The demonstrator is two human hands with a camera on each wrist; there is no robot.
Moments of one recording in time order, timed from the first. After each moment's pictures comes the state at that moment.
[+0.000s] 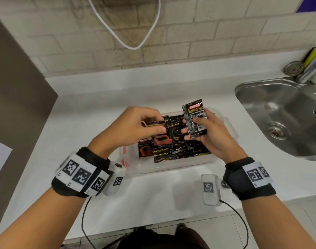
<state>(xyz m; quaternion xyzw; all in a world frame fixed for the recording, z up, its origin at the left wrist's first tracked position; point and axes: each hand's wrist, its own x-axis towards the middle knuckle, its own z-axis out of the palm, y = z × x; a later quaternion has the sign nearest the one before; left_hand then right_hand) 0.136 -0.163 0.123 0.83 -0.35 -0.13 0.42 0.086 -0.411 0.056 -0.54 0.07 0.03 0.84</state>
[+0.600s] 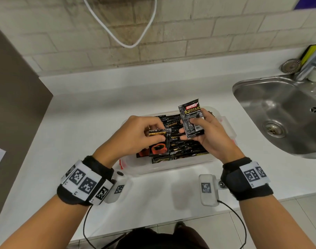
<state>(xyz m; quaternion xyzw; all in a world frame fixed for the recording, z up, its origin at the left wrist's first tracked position) 0.131 -0.170 0.094 0.86 -0.34 -0.10 0.37 0.087 -0.408 0.056 -0.55 0.08 0.03 0.83</state>
